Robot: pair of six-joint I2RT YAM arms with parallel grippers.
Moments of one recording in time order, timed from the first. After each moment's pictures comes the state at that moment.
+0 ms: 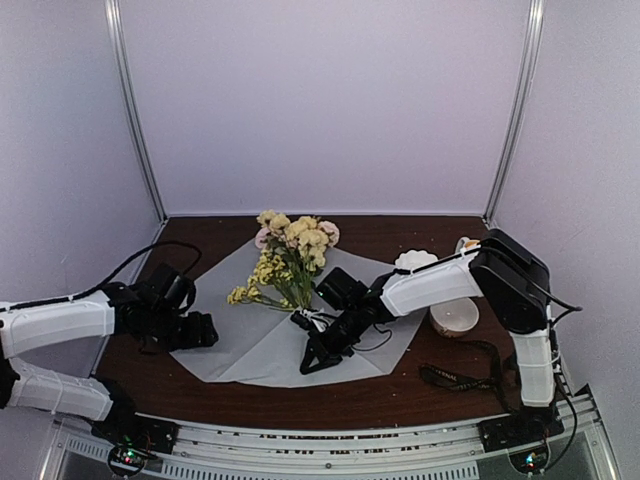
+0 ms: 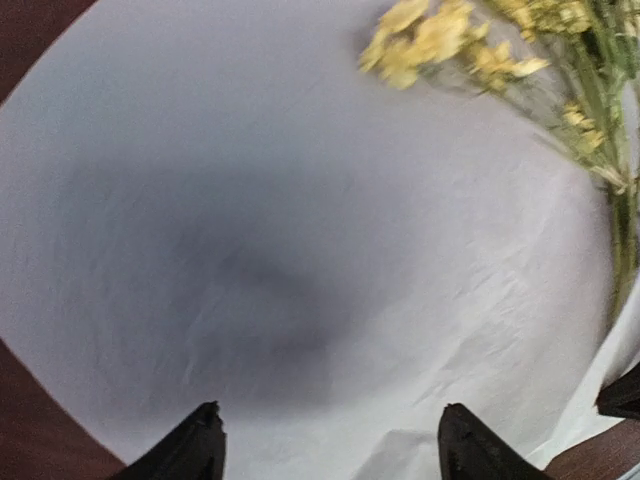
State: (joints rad) left arm -0.60 1.18 0.63 -0.51 -0.07 -0.63; right arm 0.95 2.12 1.32 -0.26 -0.70 0.54
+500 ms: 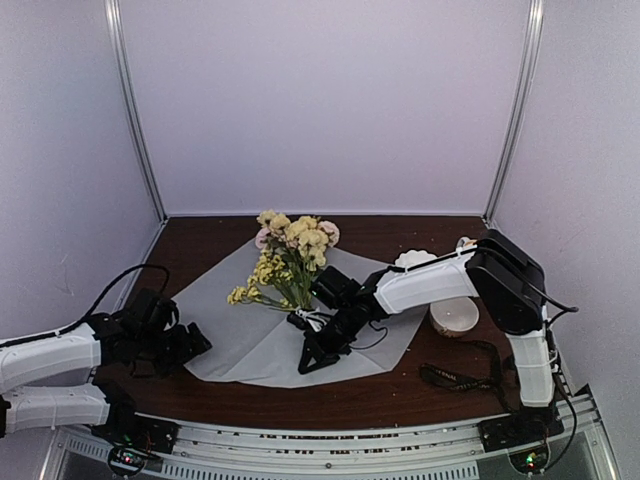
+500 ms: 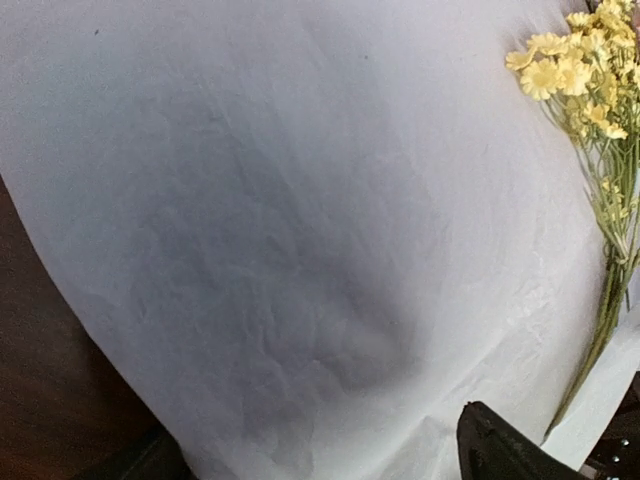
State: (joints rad) left arm -0.55 0.91 0.34 -0.46 -0.02 -1.04; right arm 0.96 2.15 1.40 -0.36 -0.66 0.49
